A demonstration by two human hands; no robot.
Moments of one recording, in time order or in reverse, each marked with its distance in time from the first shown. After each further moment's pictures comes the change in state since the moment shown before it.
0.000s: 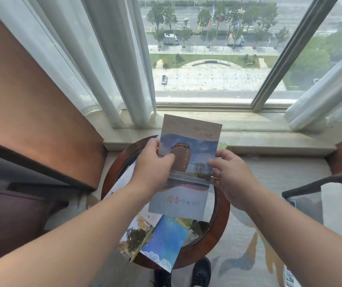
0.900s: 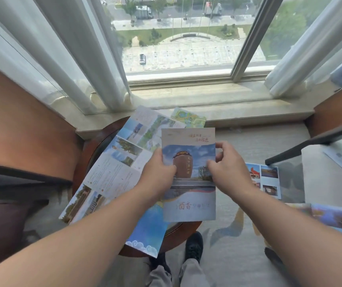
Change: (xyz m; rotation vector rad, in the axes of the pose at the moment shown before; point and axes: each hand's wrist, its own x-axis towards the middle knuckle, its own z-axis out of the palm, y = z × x) left_hand 0.006 -0.062 0.094 0.120 -0.273 -0.179; right_hand 0.018 0.068 -0.065 -0.650 0.316 -0.118
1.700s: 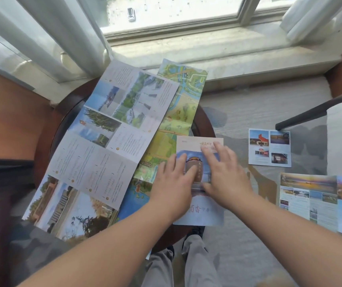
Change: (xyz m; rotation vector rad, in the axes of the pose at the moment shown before) left_hand 0.058 -0.121 0.104 1.086 -0.213 0.491; right_hand 0.037 0.138 0.076 -0.728 -0.246 -0.111
